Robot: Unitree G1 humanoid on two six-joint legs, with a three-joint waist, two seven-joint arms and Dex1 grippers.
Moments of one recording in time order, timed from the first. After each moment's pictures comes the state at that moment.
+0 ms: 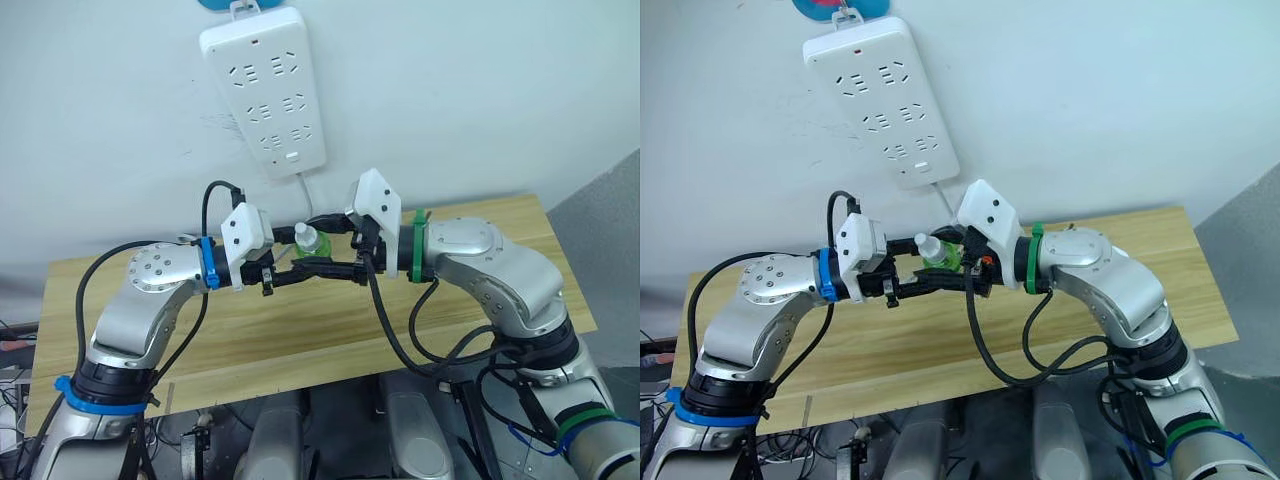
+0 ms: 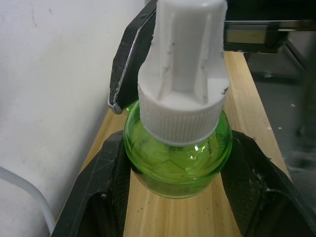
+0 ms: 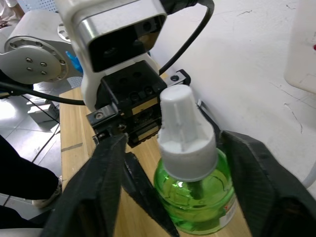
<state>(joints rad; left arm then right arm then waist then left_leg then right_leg) -0.42 0.68 -0.04 -0.25 -0.42 0.31 -1.01 -0.77 -0.39 0.30 -0.41 0.49 0.86 0.72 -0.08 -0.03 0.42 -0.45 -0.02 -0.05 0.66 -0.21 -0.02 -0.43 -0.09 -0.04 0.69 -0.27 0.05</state>
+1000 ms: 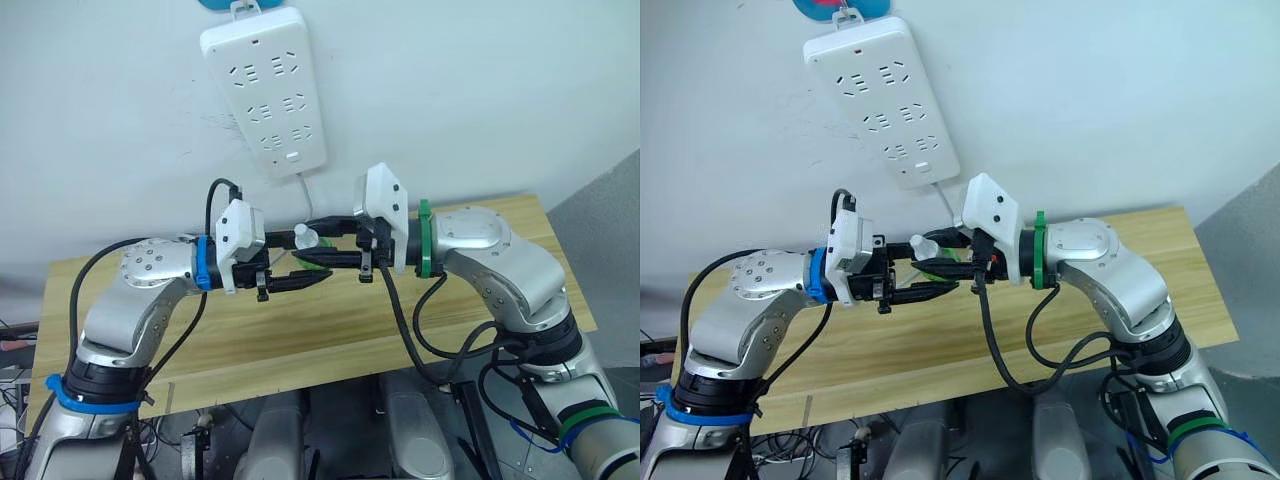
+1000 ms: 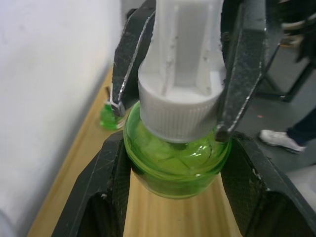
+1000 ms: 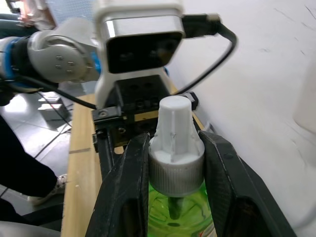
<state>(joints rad) -0.44 0.71 -0.01 -0.28 -0.55 0.39 -1.14 -0.78 -0.41 0.30 -0.38 0.46 0.69 0.89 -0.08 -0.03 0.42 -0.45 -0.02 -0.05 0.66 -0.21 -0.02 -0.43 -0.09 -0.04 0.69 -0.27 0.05</state>
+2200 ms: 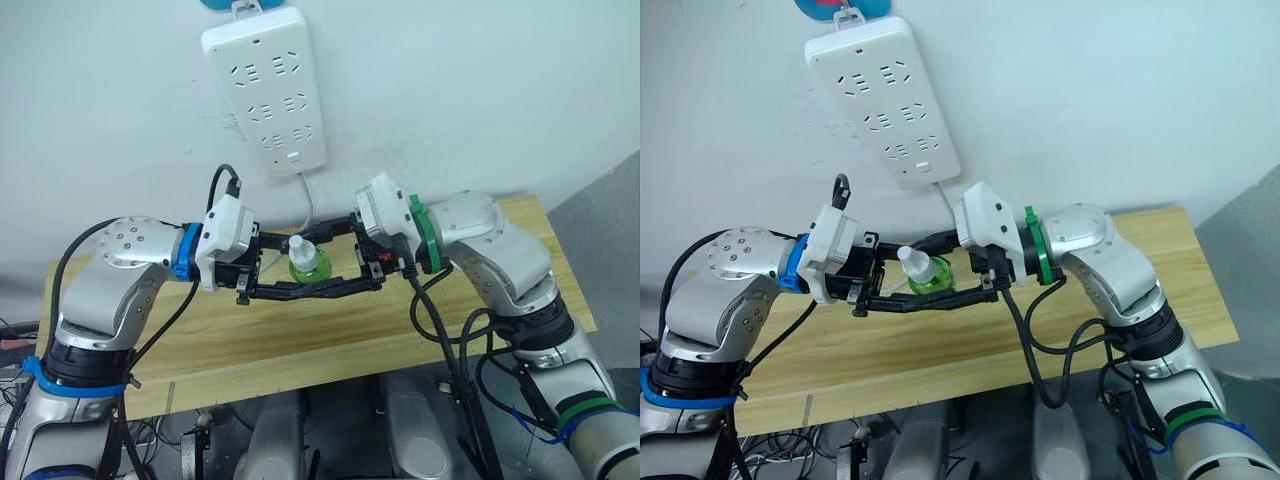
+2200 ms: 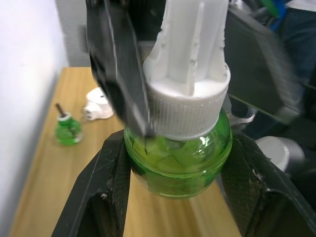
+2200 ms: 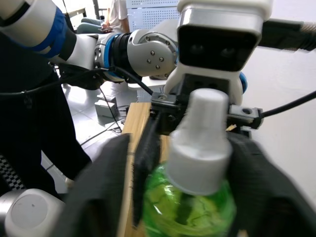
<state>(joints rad) -0.51 0.77 0.01 -0.24 -0.56 0.36 -1.32 -0.84 -0.40 0.31 -0.25 0.46 0.50 1.15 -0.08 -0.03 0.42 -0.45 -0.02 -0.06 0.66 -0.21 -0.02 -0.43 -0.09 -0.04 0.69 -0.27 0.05</state>
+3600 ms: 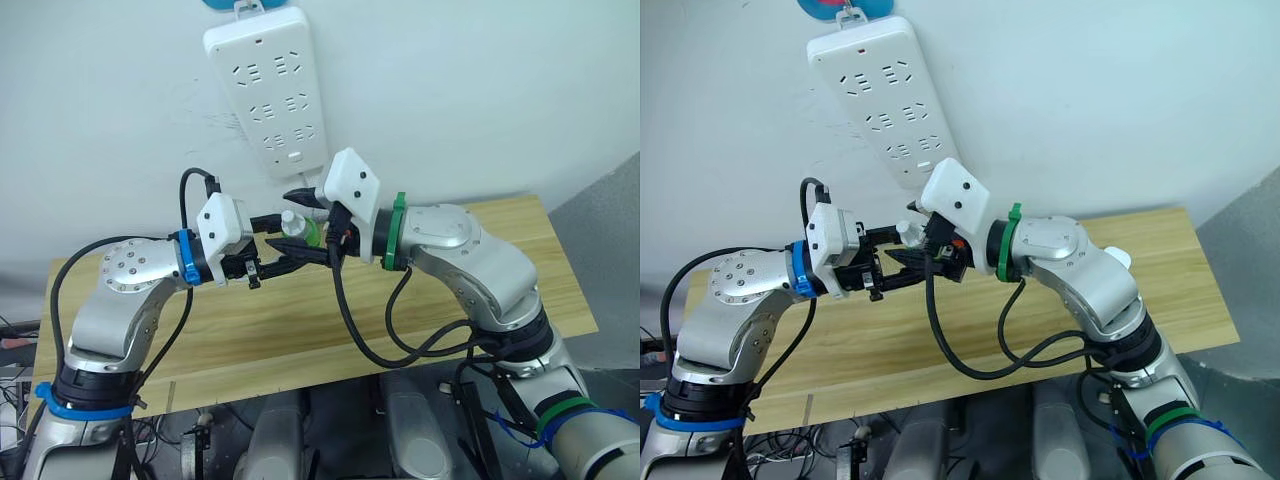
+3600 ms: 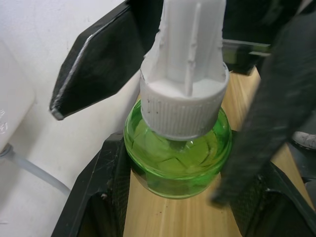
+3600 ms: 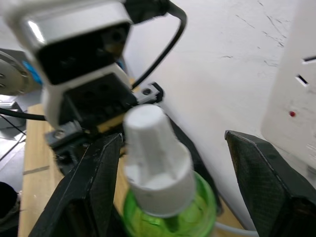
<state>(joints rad) -0.40 0.71 0.05 -0.31 -0.47 0.30 -1.02 -0.85 -0.29 0.34 -0.38 0.35 0.80 0.63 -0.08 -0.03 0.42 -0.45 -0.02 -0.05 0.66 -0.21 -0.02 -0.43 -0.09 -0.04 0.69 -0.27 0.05</state>
